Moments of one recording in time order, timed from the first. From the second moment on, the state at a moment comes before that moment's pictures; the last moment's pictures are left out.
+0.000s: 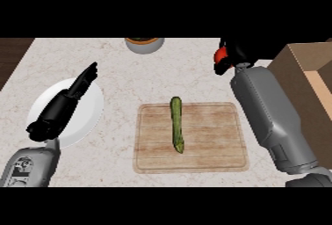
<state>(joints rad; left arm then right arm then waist) -0.24 0.23 0.01 -1.54 -0.14 -0.23 -0.07 -0.98 -0.14 -0.06 -0.71 1.28 -0.13 0.39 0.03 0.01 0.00</state>
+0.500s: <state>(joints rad) -0.21 0.24 0.03 -1.55 -0.13 -0.25 -0.07 -1.06 -0.23 -0.19 -0.78 1.31 -0.28 0.67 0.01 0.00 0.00</state>
